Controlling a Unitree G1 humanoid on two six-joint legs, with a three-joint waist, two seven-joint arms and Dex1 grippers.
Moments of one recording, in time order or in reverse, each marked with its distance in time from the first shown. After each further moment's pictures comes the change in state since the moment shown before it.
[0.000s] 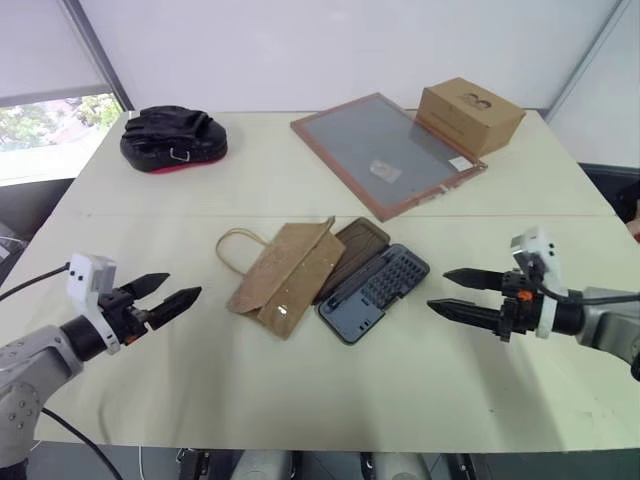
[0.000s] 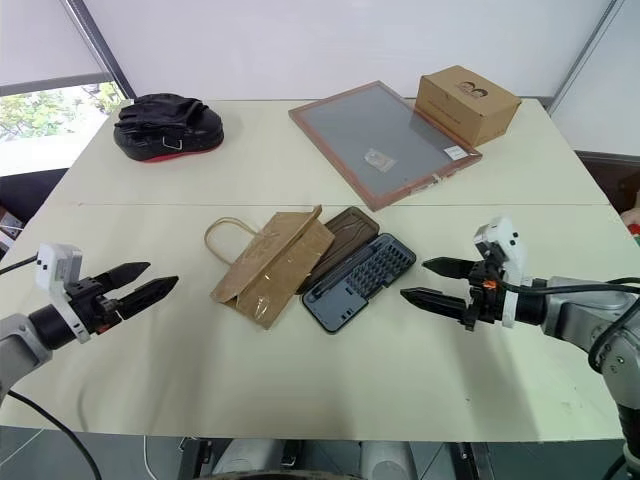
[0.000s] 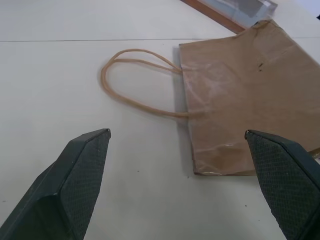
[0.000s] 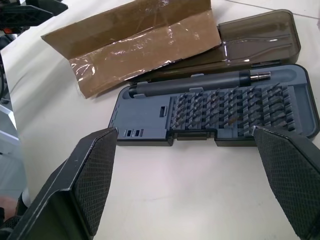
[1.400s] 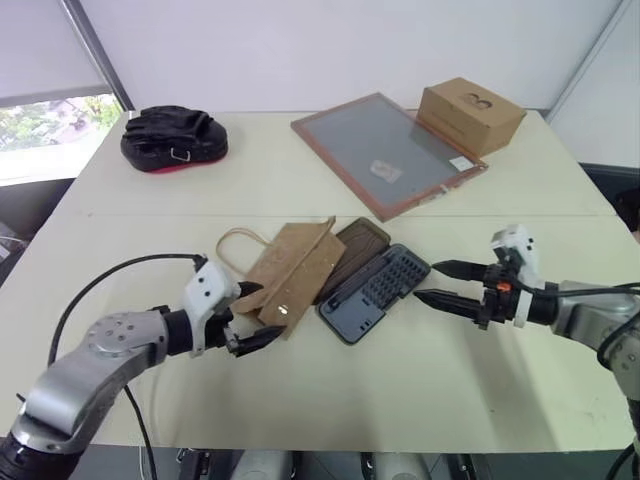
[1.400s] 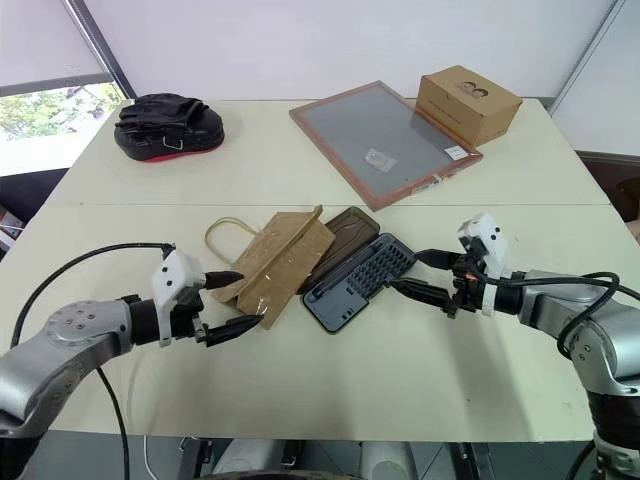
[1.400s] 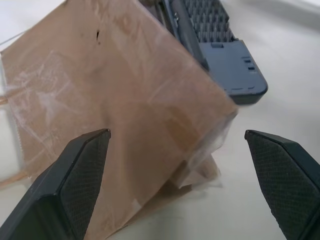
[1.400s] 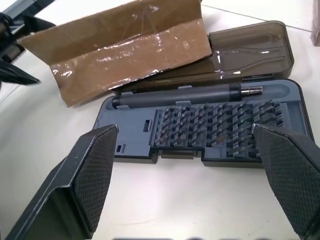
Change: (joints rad) left arm -0.150 0.065 -0.500 -0.201 0.251 -0.120 -0.014; right arm -0.082 0.074 0.058 0.039 -0.044 -0.012 -0.030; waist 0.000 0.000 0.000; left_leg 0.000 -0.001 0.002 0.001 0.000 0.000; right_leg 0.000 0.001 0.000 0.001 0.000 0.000
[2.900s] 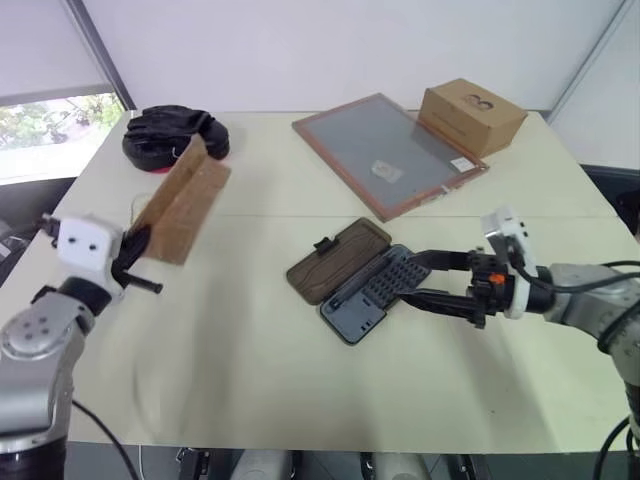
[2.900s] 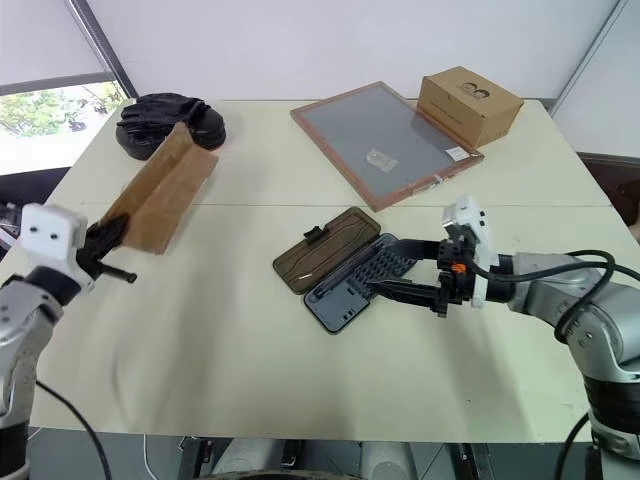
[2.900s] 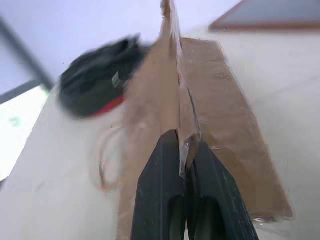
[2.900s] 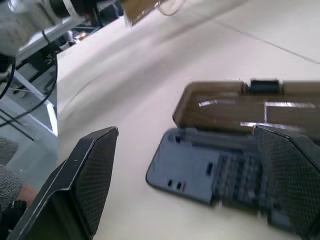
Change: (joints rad) left arm 0.077 -0.156 0.401 0.162 0.318 -0.246 0.348; right arm -0.137 -0.010 0.084 -0.041 0.067 -0.001 0.084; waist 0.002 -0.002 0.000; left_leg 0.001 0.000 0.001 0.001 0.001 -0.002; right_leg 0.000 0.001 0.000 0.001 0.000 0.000
